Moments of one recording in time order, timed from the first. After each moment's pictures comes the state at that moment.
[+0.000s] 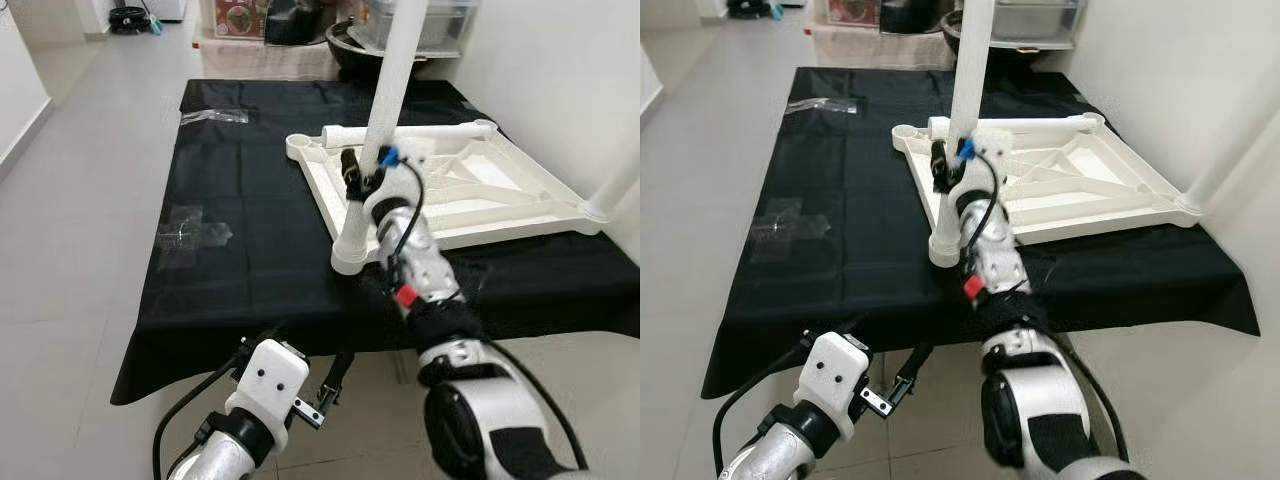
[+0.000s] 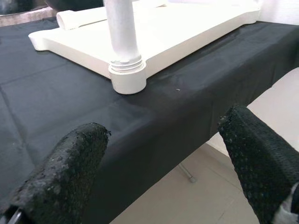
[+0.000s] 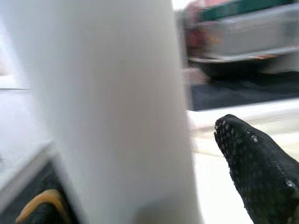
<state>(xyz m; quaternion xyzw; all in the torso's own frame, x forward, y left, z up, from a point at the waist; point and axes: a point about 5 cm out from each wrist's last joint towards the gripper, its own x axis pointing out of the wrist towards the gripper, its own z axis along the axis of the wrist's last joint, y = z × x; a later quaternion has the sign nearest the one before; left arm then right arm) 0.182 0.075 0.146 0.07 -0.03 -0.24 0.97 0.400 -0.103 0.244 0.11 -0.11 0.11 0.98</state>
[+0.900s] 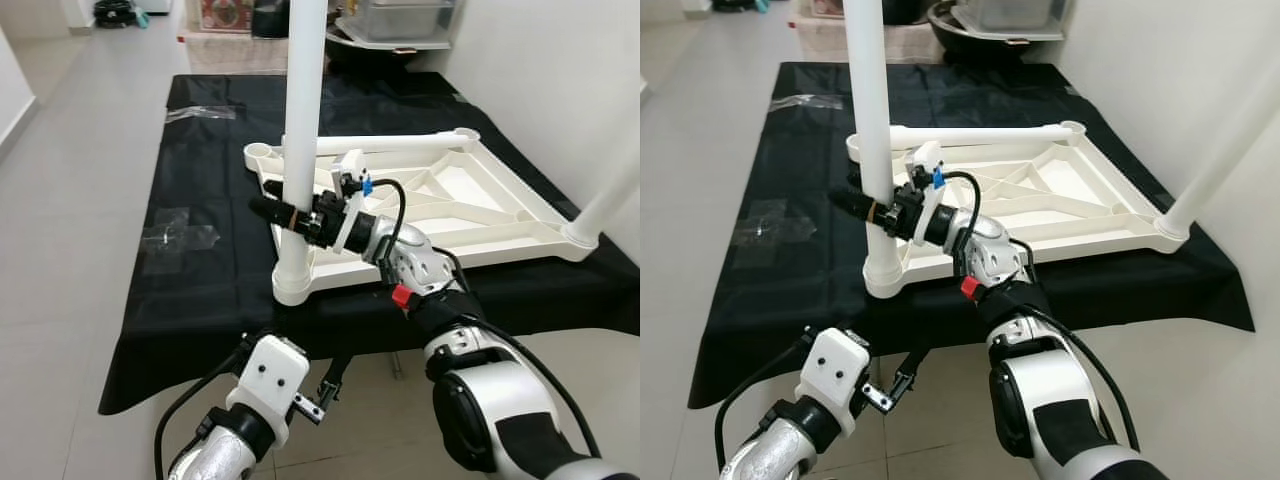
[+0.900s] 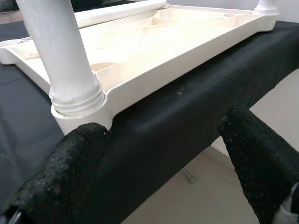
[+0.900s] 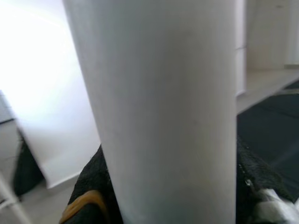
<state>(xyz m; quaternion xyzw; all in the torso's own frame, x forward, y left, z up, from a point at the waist) 0.184 0.076 0.146 0.07 -0.03 -0.23 0.97 0.377 -0.054 0.220 0.09 -0.06 0.52 0.85</state>
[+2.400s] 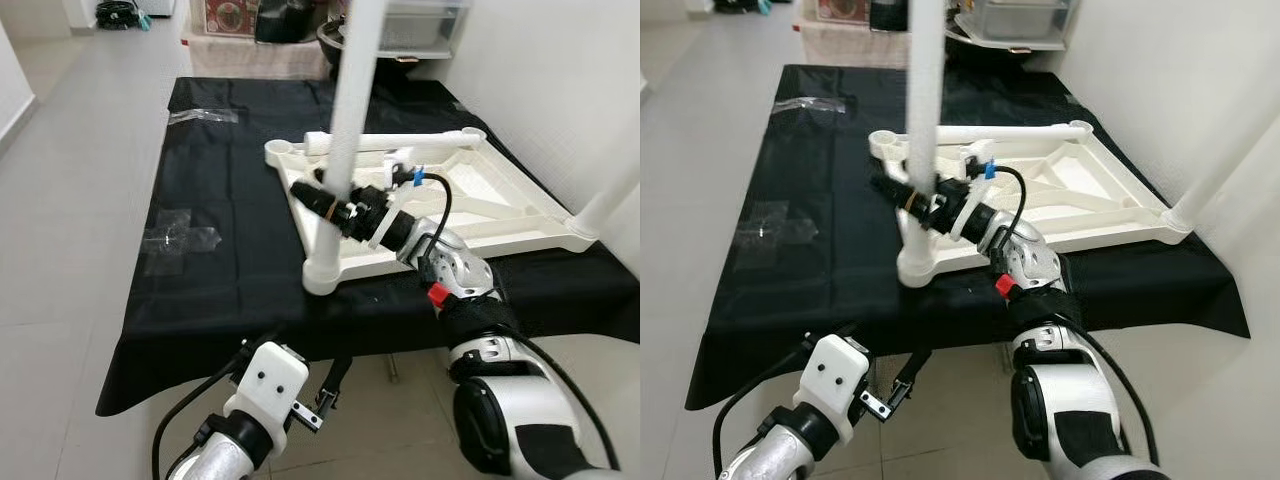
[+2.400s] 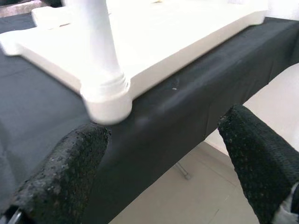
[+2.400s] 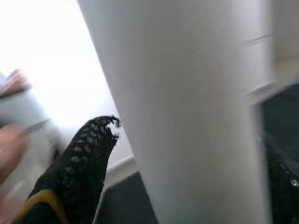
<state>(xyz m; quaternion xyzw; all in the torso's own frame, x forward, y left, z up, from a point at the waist) 0.181 0.074 0.141 0.07 -0.02 -0.24 0.97 0.365 -0.078 0.221 0.11 -0.03 0.60 0.79</state>
